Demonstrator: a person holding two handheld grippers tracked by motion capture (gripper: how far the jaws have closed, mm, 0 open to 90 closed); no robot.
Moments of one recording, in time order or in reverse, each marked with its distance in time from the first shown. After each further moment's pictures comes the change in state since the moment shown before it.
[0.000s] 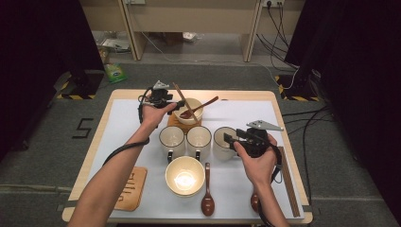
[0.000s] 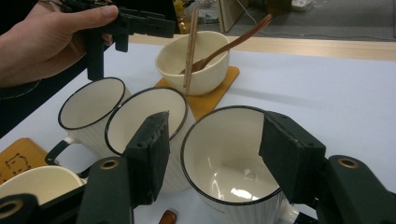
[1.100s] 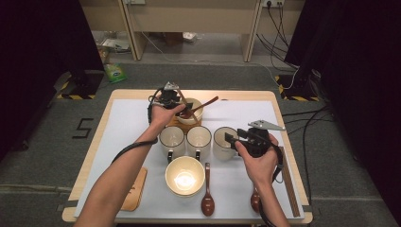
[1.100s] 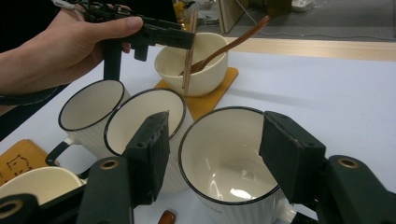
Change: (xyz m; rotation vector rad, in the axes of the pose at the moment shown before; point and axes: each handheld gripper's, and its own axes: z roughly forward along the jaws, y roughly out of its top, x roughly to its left) left arm -0.017 0.000 0.027 0.057 -0.001 0.020; right arm -0.003 0.000 -0.002 -0.003 0.004 0.005
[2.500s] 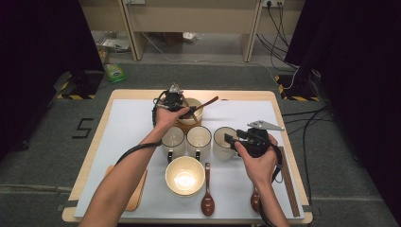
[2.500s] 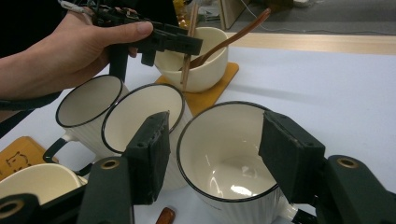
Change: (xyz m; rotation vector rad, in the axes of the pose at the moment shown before) left arm -0.009 -0.007 0.011 0.039 0.006 -0.019; right arm -0.002 -0.002 0.004 0.015 0.004 0.004
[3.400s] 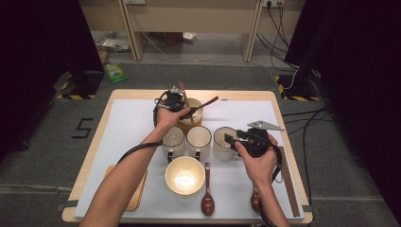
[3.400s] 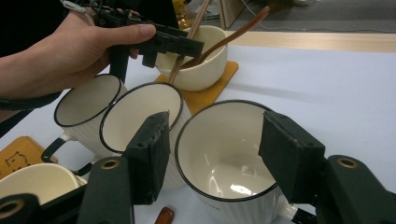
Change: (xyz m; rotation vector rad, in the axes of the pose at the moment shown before) left arm -0.001 -0.001 0.004 0.031 -0.006 0.008; right arm -0.001 -0.001 0.001 0.002 0.001 0.004
